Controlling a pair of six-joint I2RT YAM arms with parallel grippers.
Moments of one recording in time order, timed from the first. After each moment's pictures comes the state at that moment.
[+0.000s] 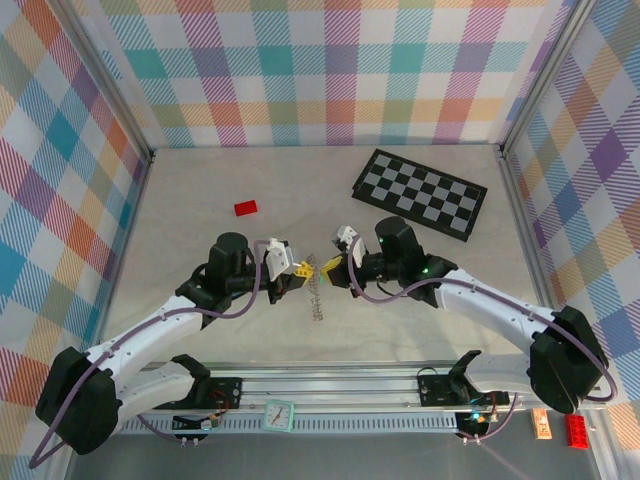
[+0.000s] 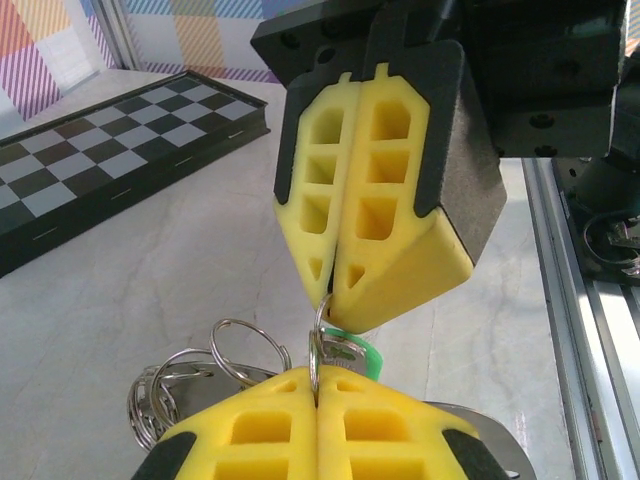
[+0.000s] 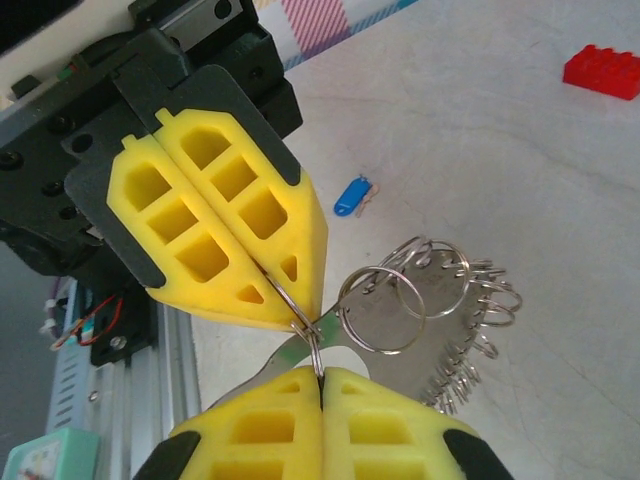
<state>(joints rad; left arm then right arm) -0.57 1.04 0.57 0.08 0.67 0.31 0.72 1.25 0.79 -0.06 -0.64 0.02</state>
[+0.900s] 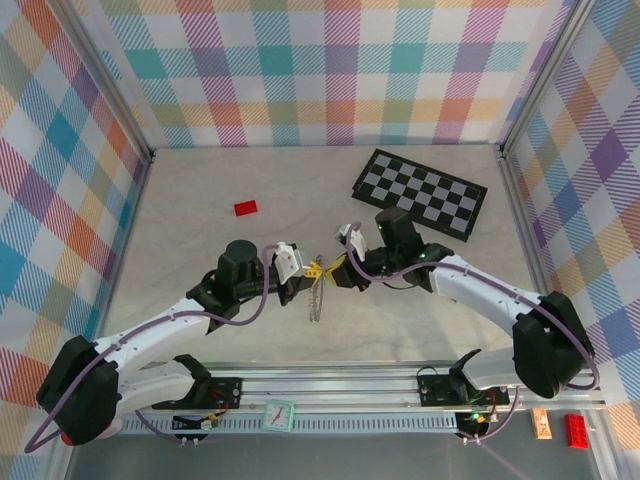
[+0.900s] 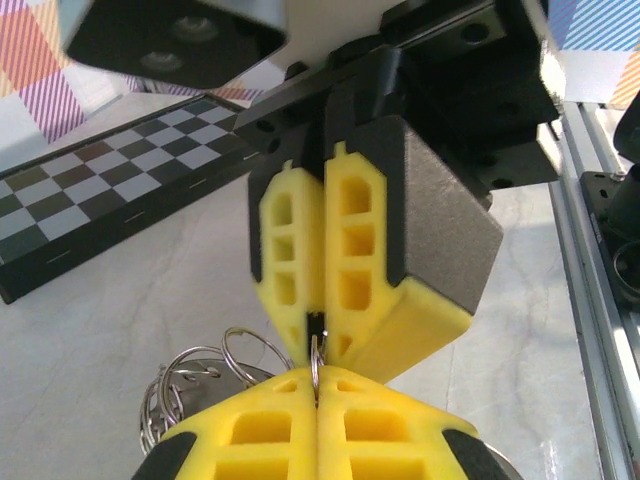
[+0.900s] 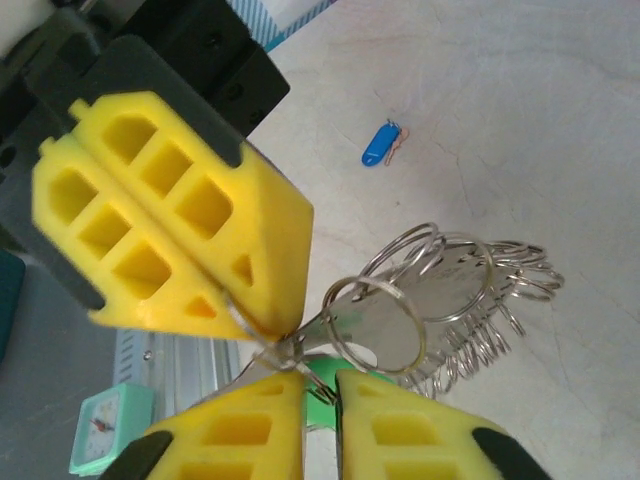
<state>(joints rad) -0.67 1.08 0.53 0.27 0.55 0.24 0.64 1.35 0.85 -0.19 -0.81 0.00</state>
